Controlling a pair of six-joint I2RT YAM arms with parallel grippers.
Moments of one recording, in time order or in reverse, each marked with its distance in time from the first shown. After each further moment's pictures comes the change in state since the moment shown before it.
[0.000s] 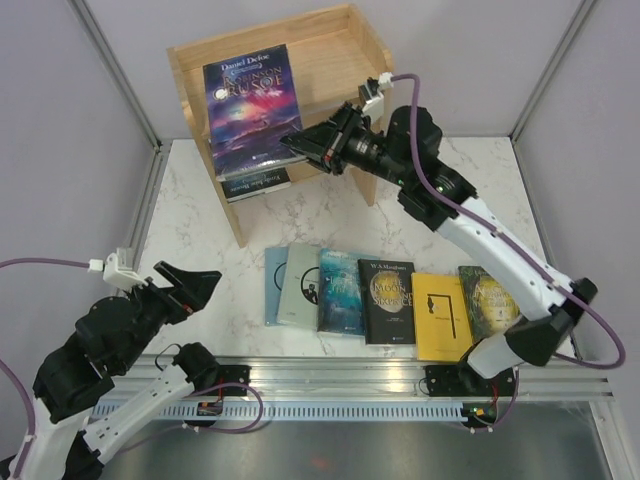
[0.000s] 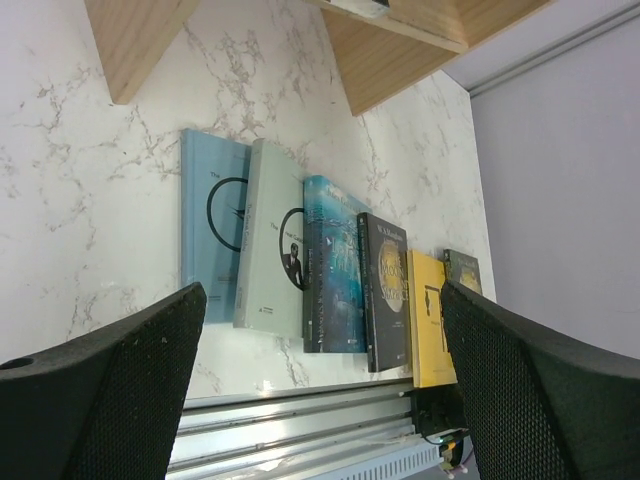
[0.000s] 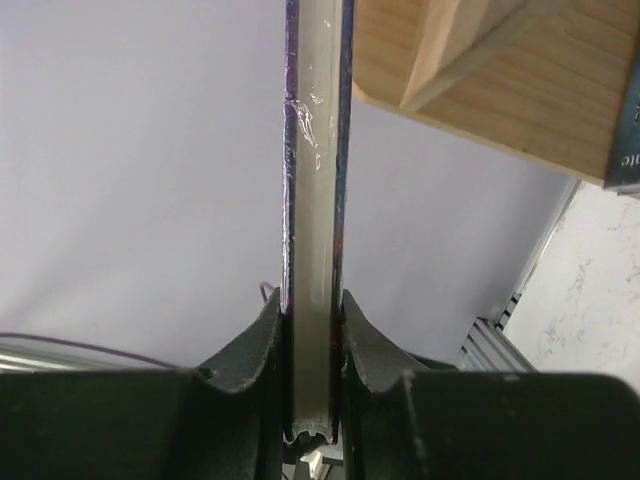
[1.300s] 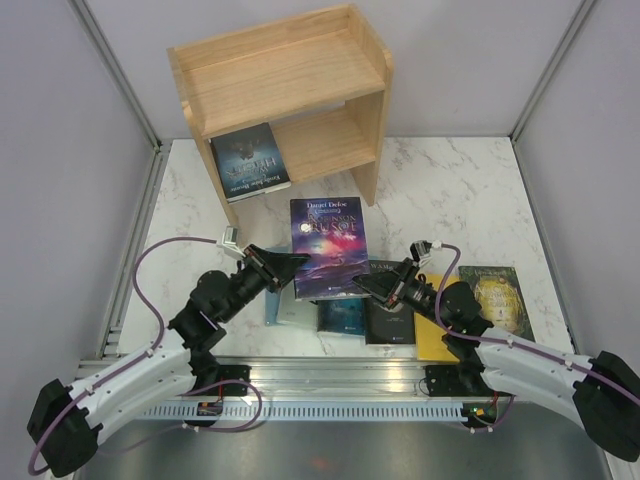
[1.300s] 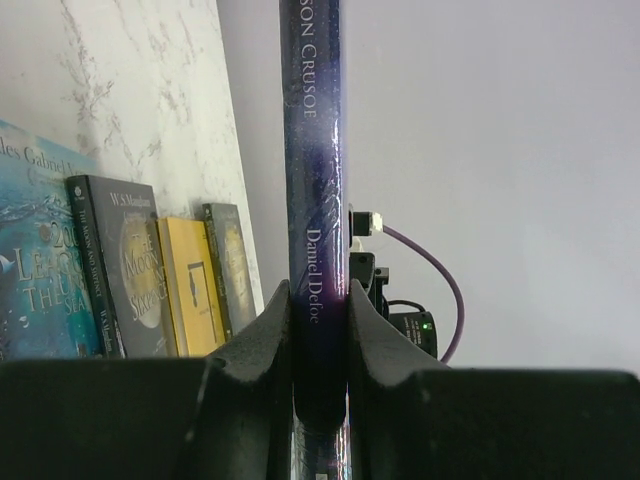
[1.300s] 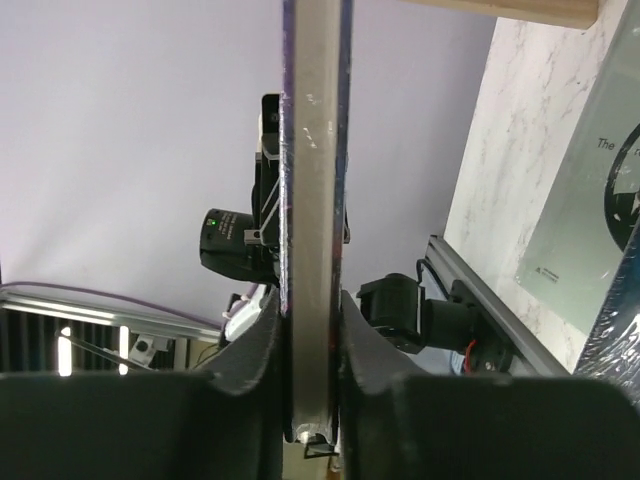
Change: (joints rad) left arm -0.006 0.369 -0.737 1.471 0.415 -0.426; right arm 0.048 -0.603 -1.529 0.989 0.084 0.234
